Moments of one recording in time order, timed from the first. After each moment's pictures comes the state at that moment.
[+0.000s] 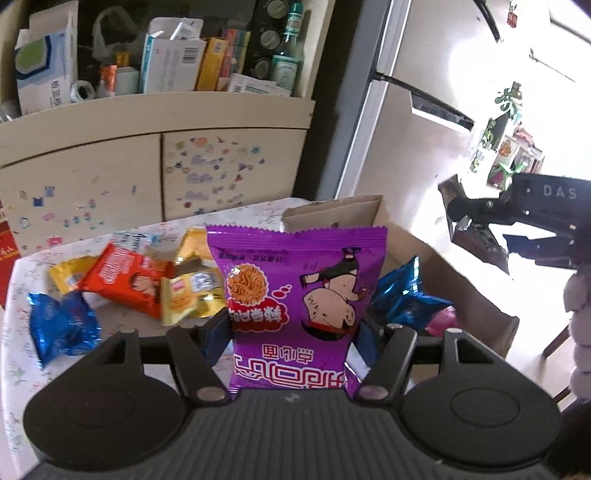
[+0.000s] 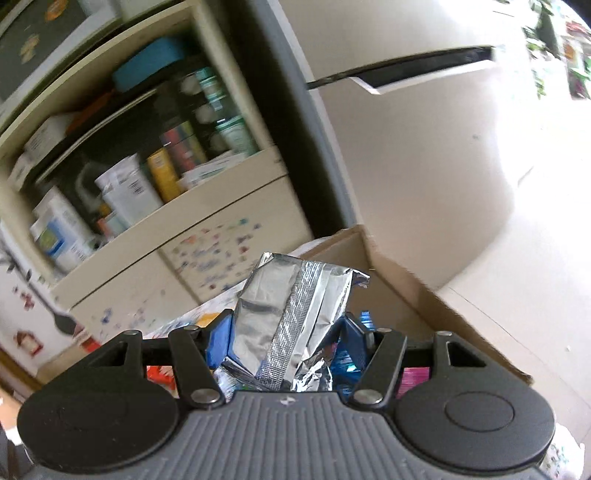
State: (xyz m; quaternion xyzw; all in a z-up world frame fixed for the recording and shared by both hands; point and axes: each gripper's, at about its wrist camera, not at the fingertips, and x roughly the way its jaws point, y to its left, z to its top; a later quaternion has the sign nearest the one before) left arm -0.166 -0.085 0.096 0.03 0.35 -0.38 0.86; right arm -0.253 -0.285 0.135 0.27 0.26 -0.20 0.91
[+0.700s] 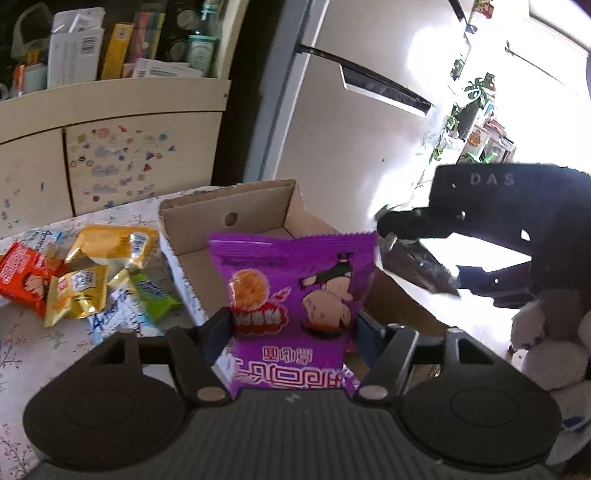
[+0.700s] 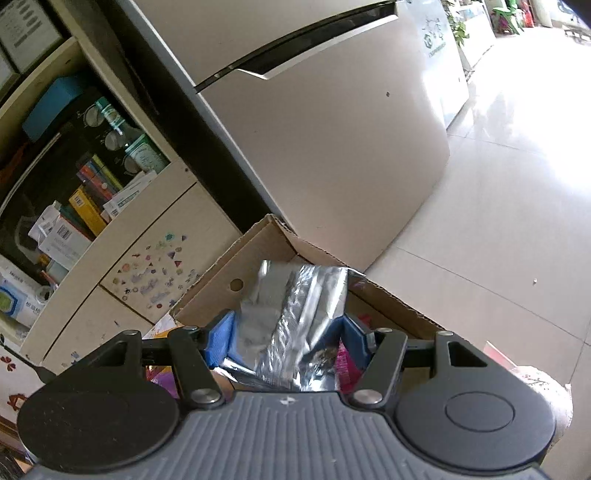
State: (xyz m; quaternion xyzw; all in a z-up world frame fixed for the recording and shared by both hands) left arm -0.205 -0.185 0.091 0.03 0.36 -0.42 0.83; right arm -0.276 -0.325 0.121 0.36 0.27 -0.28 0.85
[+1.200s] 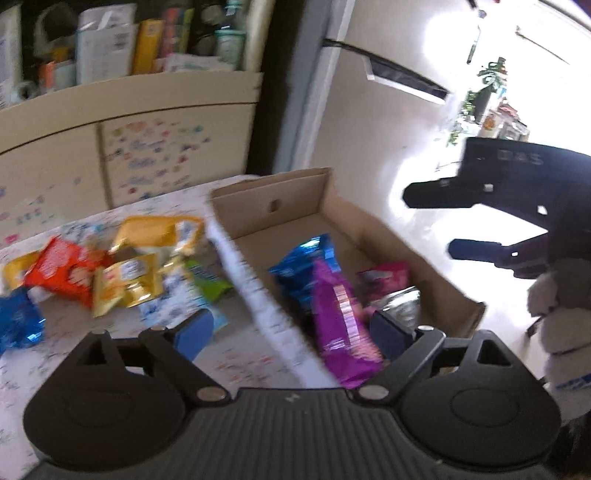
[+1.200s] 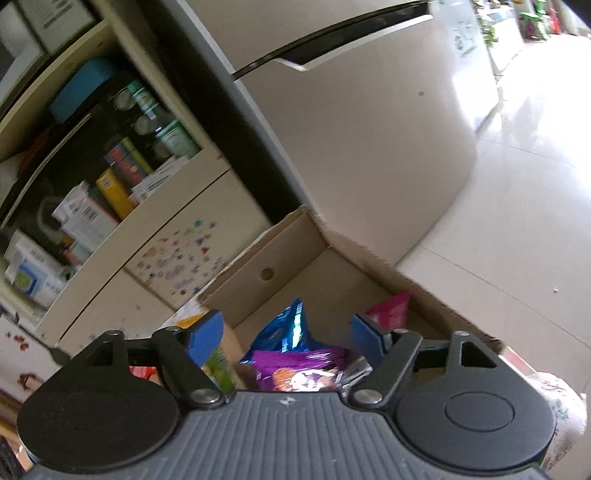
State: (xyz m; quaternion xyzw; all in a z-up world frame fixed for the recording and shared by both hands) left arm -0.187 -0.137 0.095 0.06 0.38 -0.39 0.84; right arm -0.266 -0.312 0.124 0.34 0.28 -0.23 0.87
